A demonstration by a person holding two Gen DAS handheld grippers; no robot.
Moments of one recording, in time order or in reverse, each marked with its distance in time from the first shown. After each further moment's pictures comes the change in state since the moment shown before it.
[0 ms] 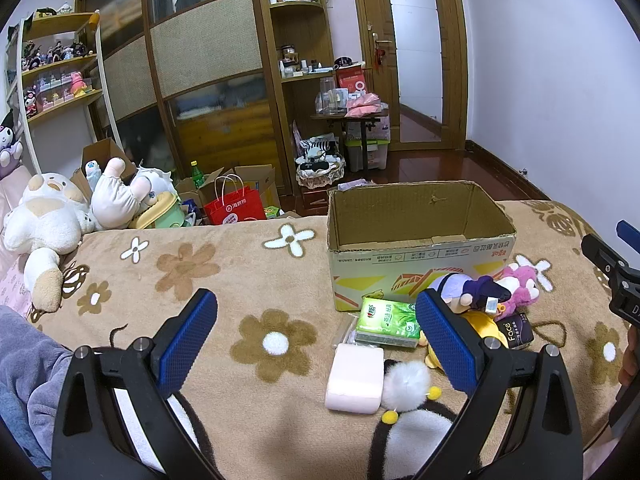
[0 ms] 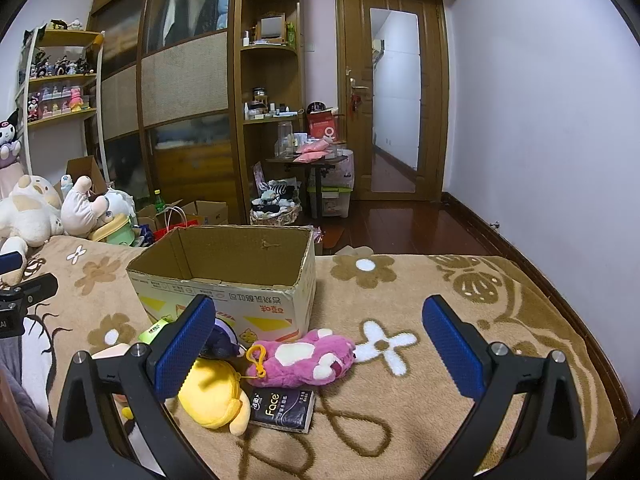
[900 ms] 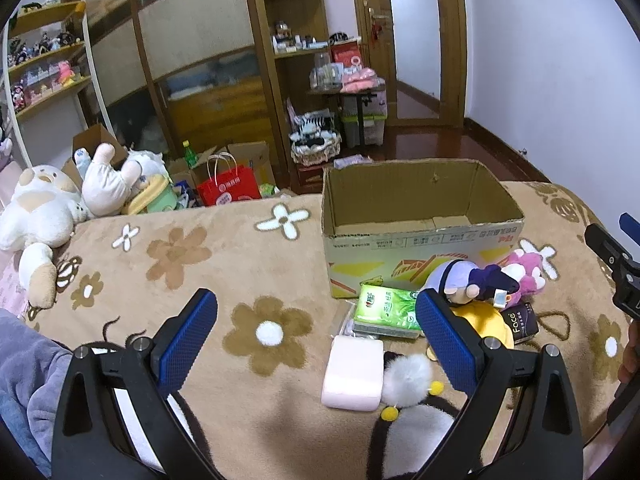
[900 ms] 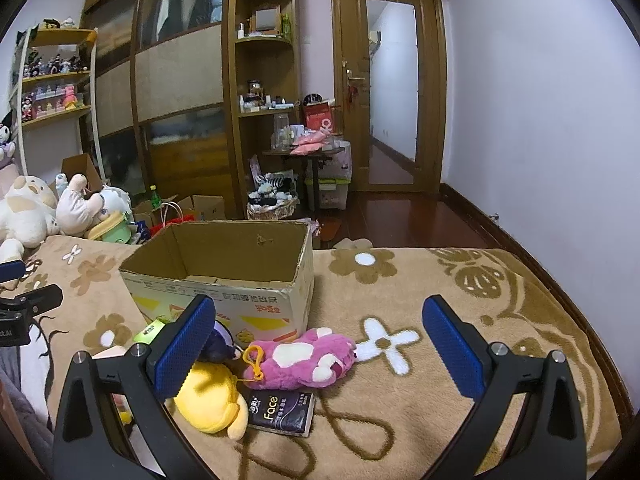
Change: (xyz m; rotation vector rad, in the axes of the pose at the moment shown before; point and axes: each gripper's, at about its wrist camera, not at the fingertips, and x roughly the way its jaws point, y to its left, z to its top) left arm 0.027 0.002 0.004 0.009 0.113 -0.016; right arm 0.010 0.000 -0.003 0.010 0.034 -0.010
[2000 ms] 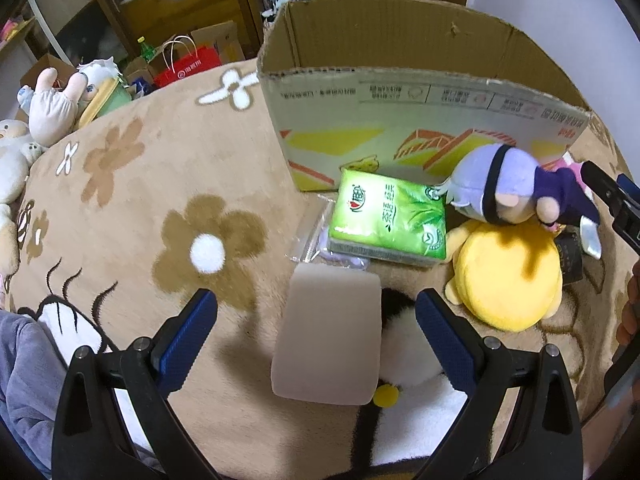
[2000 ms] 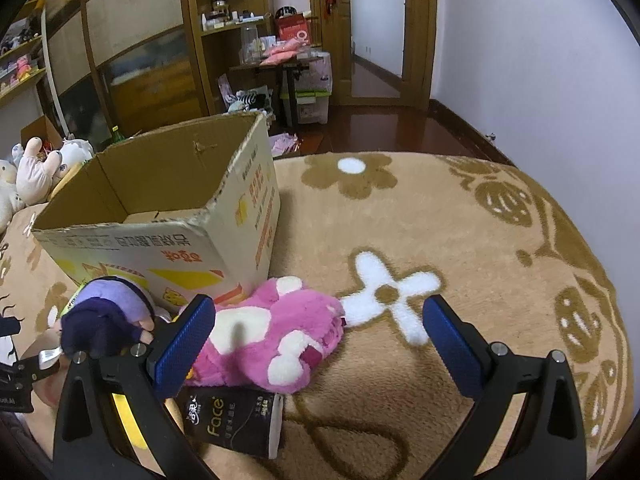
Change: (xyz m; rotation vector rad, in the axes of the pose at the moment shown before) left arm 0.122 -0.028 -0.028 0.043 0.471 -0.045; right arm 0.124 -0.022 -0.026 0.070 0.330 -0.048
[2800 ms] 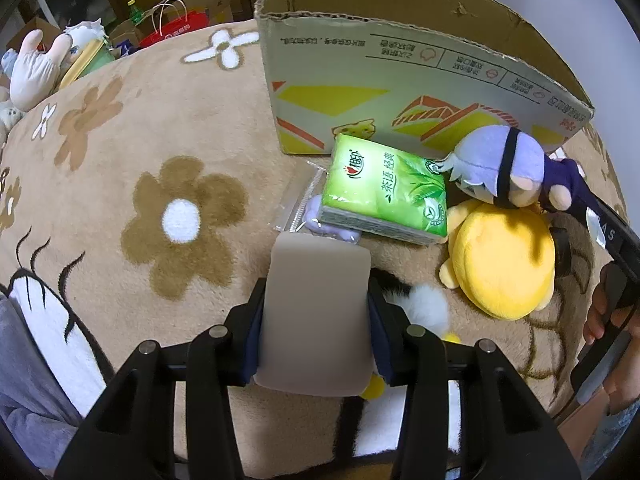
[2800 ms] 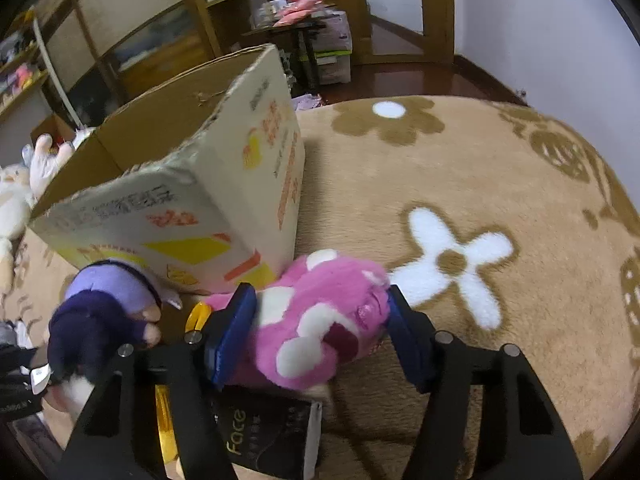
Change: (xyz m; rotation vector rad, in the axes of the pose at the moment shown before) left arm 0.021 0.013 -0.003 -0.067 0.088 -0.100; right arm 0.051 0.011 -0.007 0.033 0.131 0.114
